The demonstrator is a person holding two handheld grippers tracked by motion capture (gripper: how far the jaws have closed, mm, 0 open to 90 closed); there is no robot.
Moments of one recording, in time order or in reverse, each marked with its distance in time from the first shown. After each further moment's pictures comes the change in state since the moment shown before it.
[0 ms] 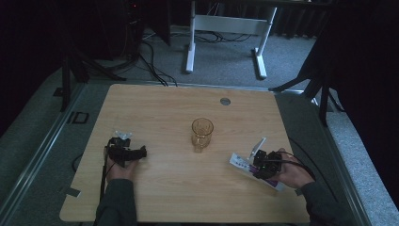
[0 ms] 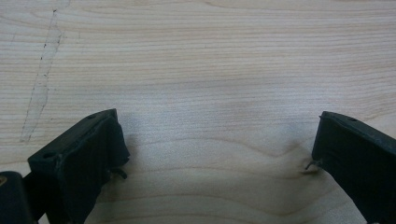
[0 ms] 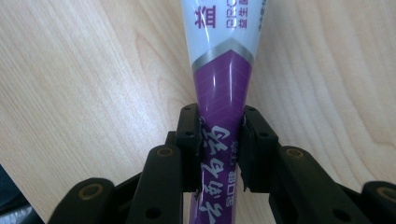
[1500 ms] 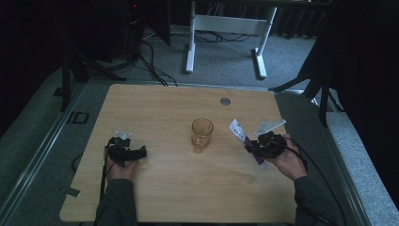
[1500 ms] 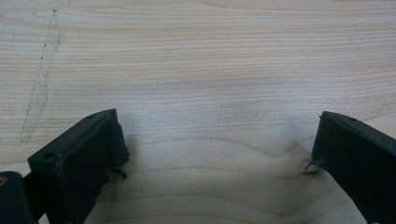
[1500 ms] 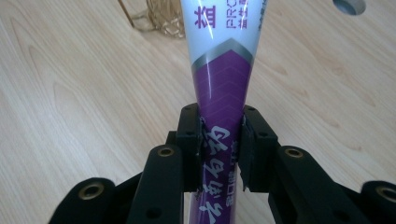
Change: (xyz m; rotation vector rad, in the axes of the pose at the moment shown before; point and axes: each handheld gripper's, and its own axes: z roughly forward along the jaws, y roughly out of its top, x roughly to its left) left arm 0.000 0.000 0.000 0.000 0.000 0.000; right arm -0.022 0.014 -0.046 -0.473 -0.096 0.163
